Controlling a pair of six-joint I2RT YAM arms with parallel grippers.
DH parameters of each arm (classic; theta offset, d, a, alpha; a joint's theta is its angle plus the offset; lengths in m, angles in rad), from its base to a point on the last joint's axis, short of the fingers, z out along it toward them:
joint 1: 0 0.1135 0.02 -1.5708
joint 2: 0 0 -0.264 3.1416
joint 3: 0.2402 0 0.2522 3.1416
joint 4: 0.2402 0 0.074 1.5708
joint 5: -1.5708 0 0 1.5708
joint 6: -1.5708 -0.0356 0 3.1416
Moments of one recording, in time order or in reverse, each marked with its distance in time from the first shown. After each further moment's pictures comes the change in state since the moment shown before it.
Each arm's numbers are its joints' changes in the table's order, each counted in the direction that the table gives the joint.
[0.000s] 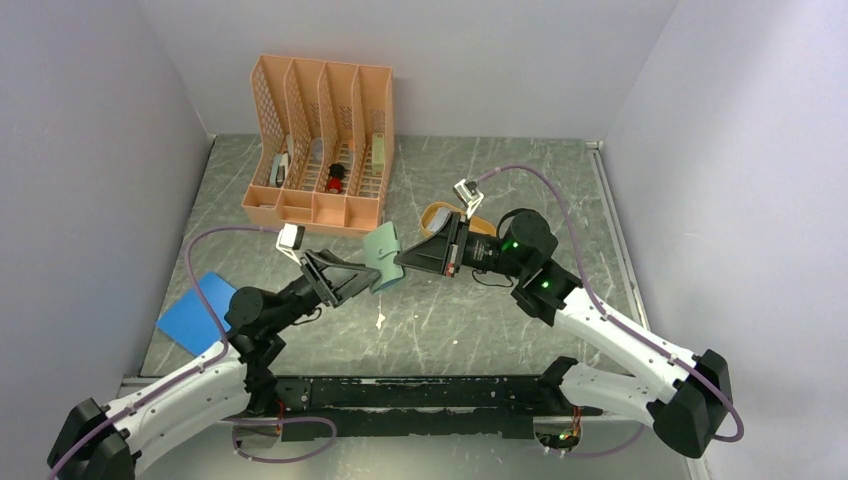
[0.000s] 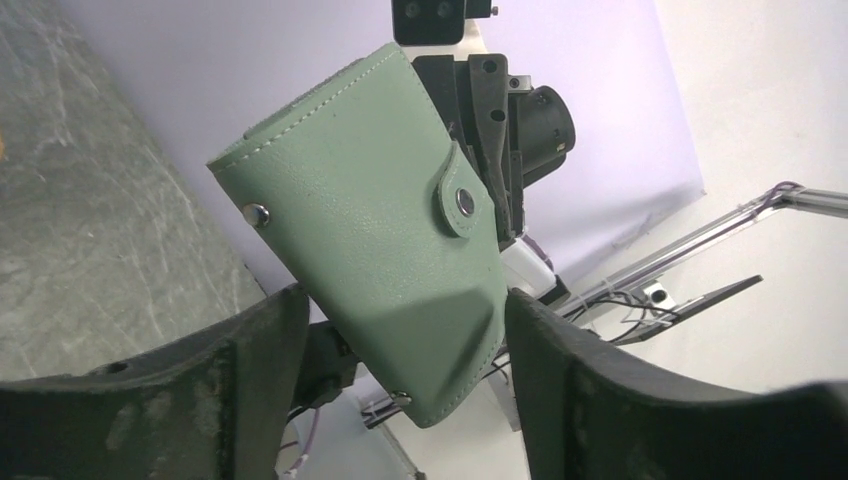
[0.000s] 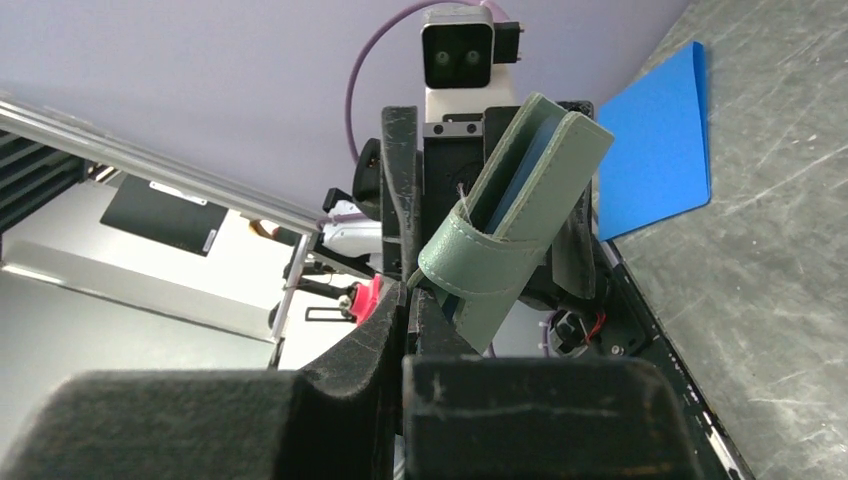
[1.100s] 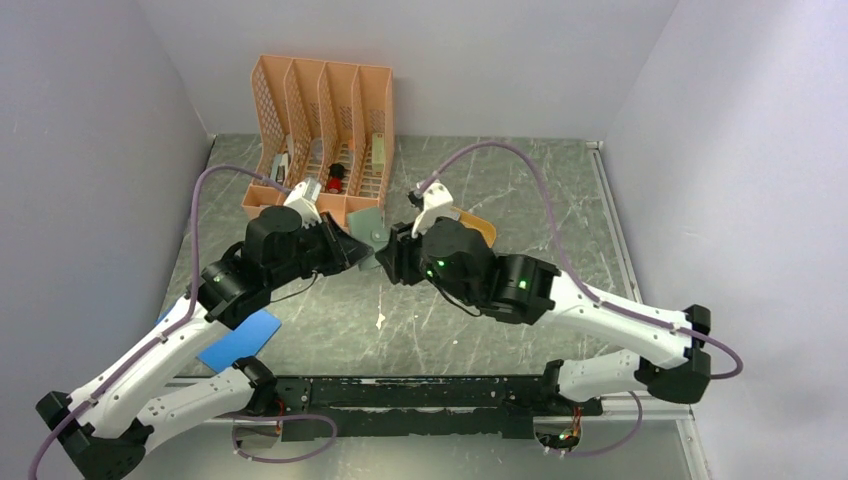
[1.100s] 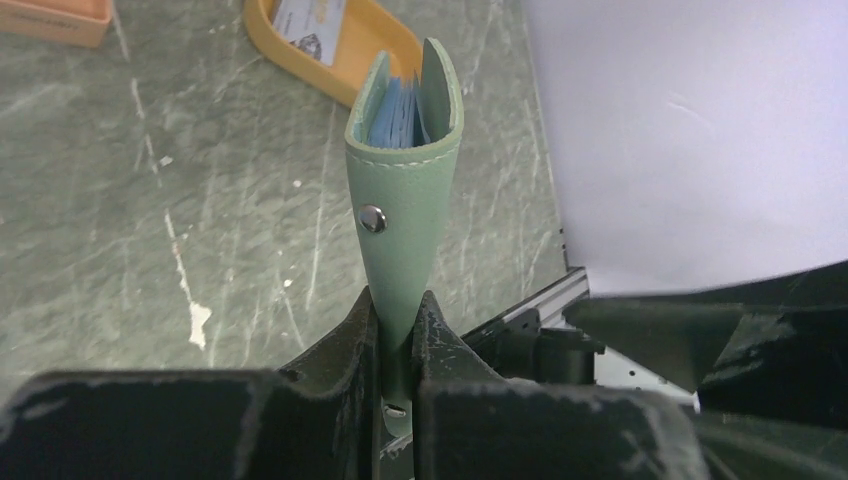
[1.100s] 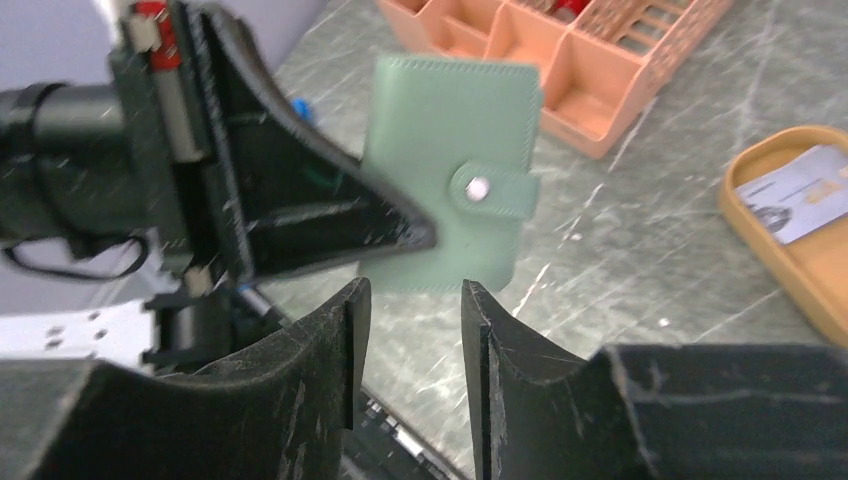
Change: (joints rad) left arm -0.002 0.223 0.733 1.279 0.272 -0.414; right arm 0.473 0.192 0.504 0.765 -1.013 0.616
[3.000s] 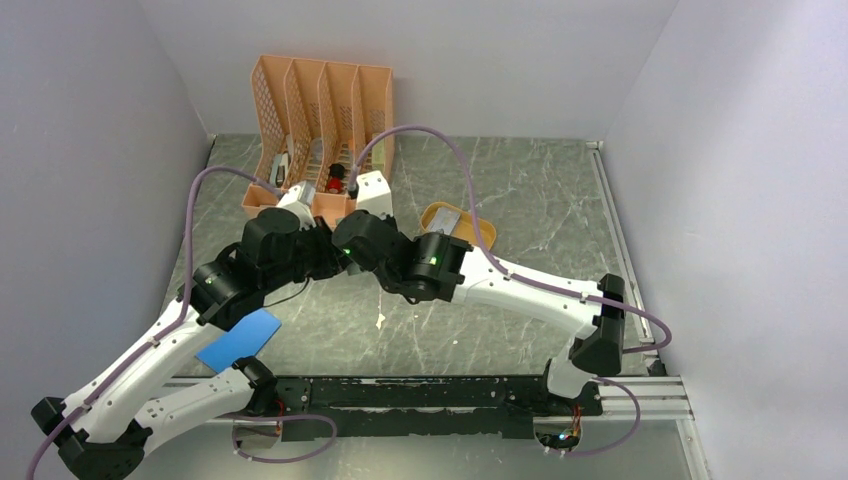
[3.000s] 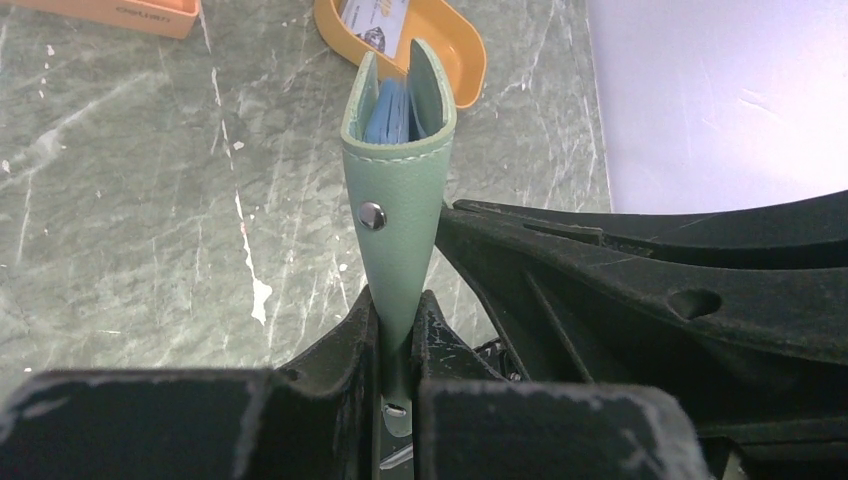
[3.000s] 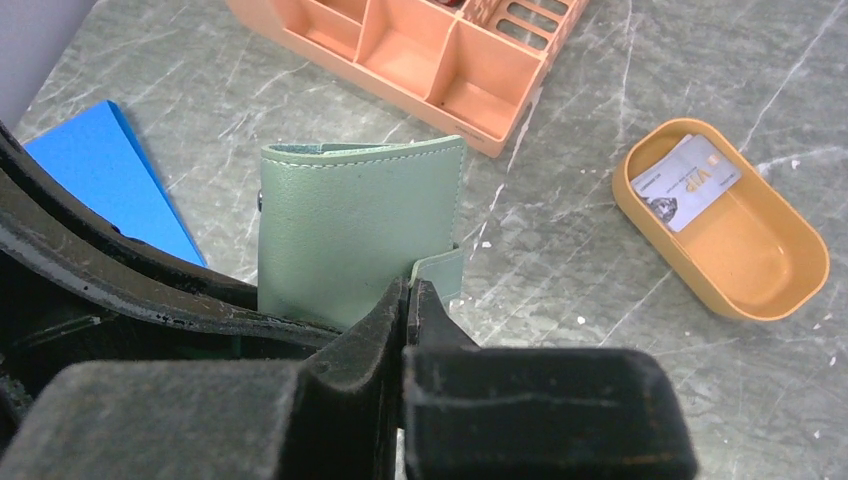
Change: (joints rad) left arm 0.000 -0.018 0.044 0.153 0.071 -0.054; right arm 0.023 0.448 0.395 0.254 -0.301 0.024
